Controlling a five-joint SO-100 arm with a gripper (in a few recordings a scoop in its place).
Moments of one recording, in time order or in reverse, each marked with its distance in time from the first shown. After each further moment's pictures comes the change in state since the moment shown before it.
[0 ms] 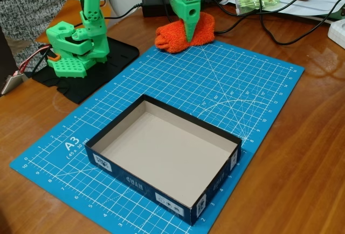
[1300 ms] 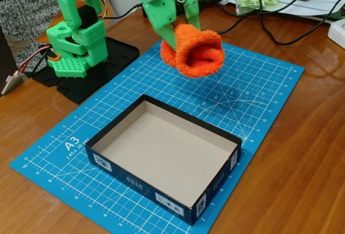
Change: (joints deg) arm 54.8 14.9 -14.6 9.2 20.4
